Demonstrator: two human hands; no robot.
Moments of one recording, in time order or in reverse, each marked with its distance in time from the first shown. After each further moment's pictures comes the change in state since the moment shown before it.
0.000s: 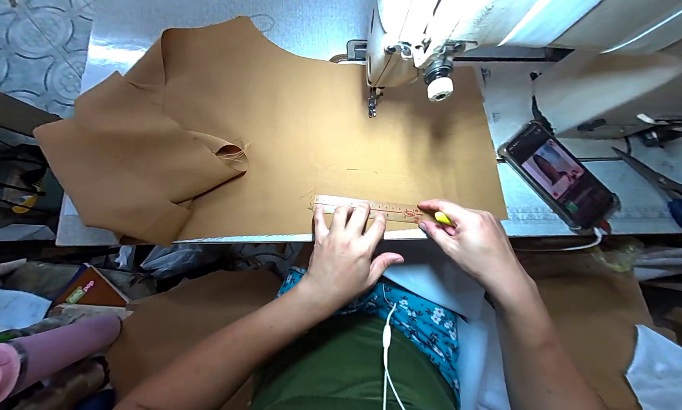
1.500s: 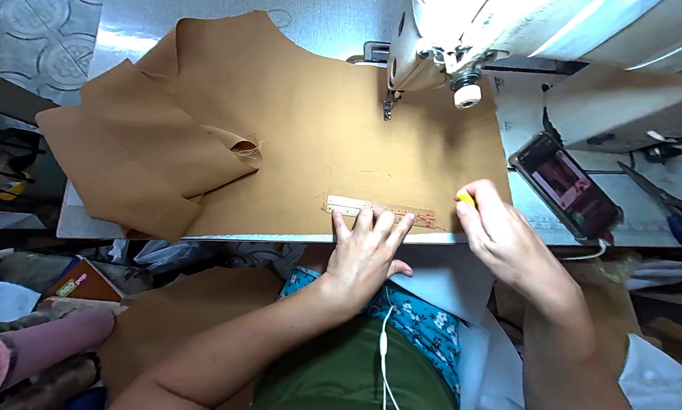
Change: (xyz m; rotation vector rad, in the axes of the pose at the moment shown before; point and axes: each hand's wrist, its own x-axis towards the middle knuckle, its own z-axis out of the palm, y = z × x) left_hand 0.006 0.007 -0.001 0.008 -0.131 0.046; right_hand 0.013 -0.024 -0.030 -0.094 -0.064 0.047
